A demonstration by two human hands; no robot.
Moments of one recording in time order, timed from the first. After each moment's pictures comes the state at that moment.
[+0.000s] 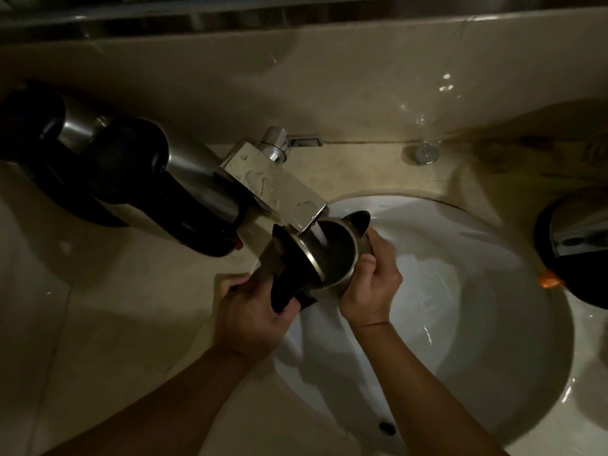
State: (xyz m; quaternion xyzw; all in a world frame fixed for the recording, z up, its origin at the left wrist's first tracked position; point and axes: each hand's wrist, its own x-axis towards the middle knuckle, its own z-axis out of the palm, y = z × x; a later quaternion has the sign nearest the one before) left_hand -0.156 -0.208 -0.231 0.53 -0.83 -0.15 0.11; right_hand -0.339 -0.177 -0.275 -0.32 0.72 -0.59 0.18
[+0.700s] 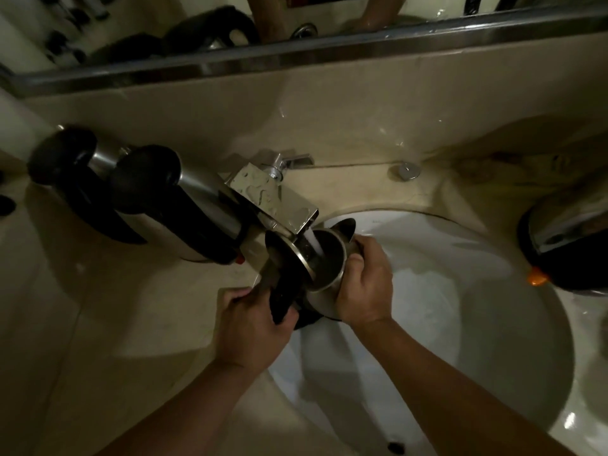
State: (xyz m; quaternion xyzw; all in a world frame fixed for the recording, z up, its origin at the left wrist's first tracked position) left_hand -0.160 -0.205 -0.225 0.54 -0.82 -0.14 0.13; right_hand -0.351 -0.186 -0.261 -0.38 0.72 -0.54 0.23
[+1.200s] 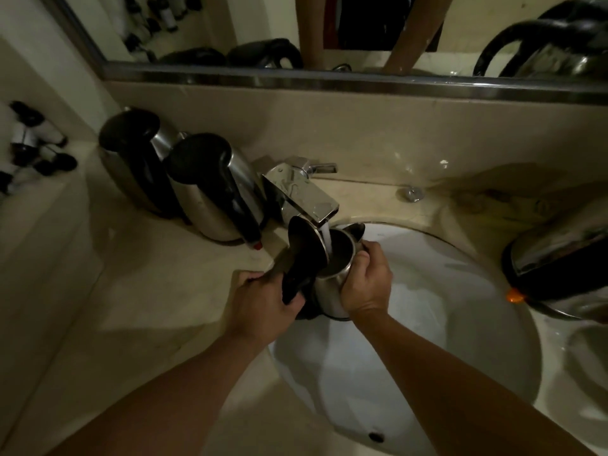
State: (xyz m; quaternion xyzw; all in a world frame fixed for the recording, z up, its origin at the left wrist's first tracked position) left_hand -0.163 -0.201 -0.218 0.57 -0.80 -0.13 0.13; right_hand -0.348 -0.183 -0.255 -0.37 0.74 -0.52 0.21
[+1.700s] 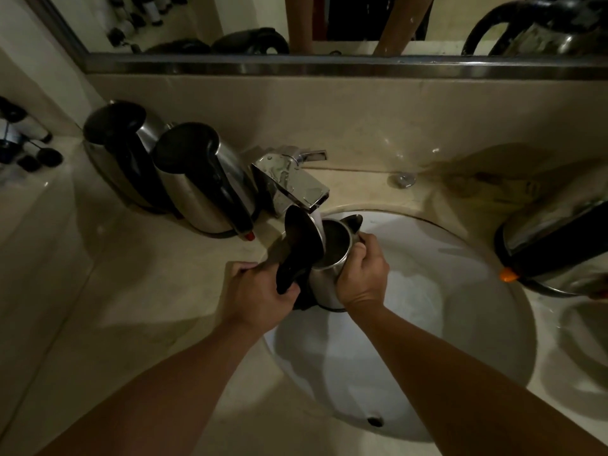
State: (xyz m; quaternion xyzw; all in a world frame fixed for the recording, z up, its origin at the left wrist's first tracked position) left_hand -0.163 -0.199 -0.224 0.56 -0.81 -0.11 0.15; right_hand -0.344 -0.172 -0.254 -0.35 0.73 -0.55 0.21
